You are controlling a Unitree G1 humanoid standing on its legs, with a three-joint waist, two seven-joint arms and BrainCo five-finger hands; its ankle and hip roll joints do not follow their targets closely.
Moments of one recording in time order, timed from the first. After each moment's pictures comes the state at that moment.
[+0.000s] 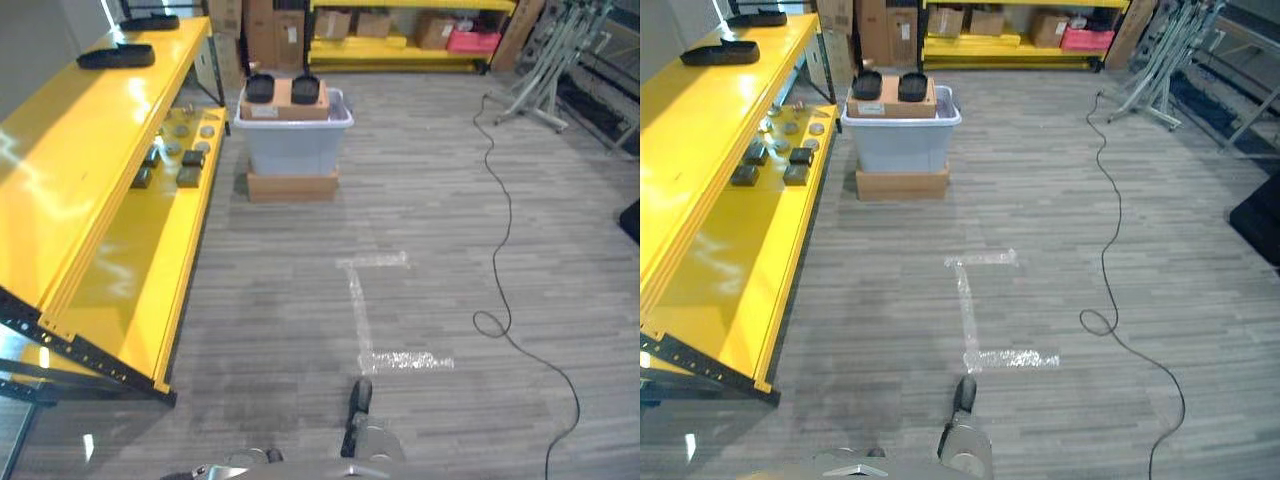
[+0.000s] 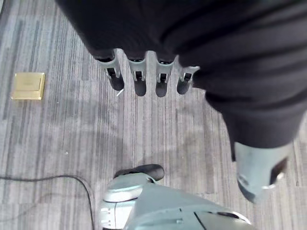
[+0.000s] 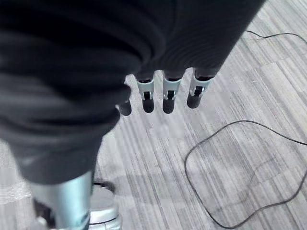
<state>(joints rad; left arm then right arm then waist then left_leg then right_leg) 0.09 0.25 -0.16 1.28 -0.21 0.08 0.02 0.03 -0.24 0.04 1.42 0.28 0.13 -0.05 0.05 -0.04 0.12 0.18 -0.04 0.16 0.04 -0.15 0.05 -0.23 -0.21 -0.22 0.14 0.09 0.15</state>
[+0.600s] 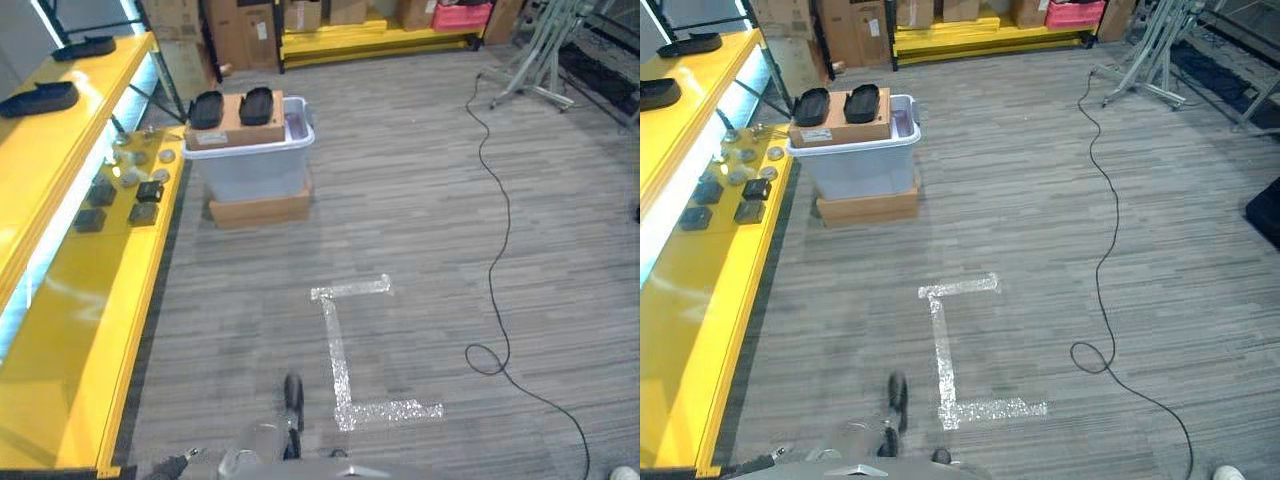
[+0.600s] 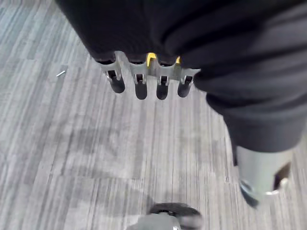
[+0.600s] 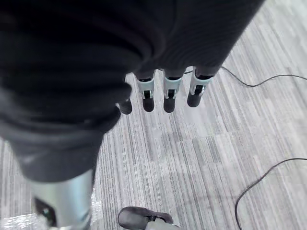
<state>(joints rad) 0.04 0.24 -0.07 1.29 -0.32 -0.01 0.10 -0.05 -0.32 0.13 1.43 0.19 0.16 -0.07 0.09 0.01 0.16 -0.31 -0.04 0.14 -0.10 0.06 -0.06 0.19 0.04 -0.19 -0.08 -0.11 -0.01</state>
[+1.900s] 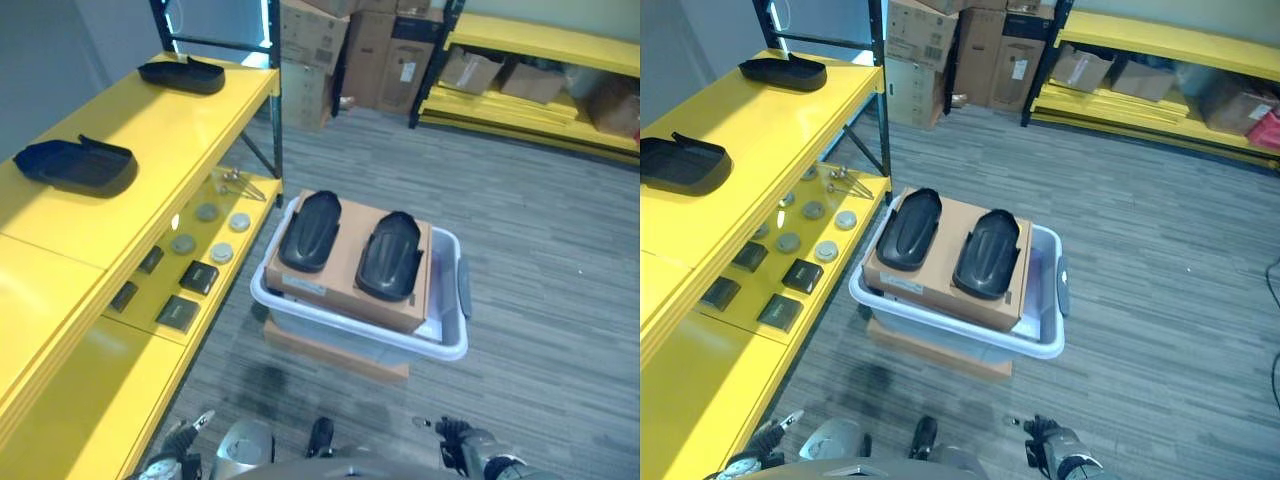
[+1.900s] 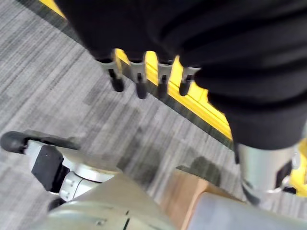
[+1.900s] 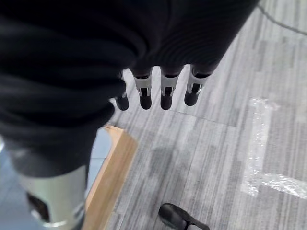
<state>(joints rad) 0.04 0.23 -0.08 1.17 -0.35 -0.11 0.08 -0.11 -0.35 0.18 1.24 0.21 0.14 -0.05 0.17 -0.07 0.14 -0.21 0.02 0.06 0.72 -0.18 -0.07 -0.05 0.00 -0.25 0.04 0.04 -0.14</state>
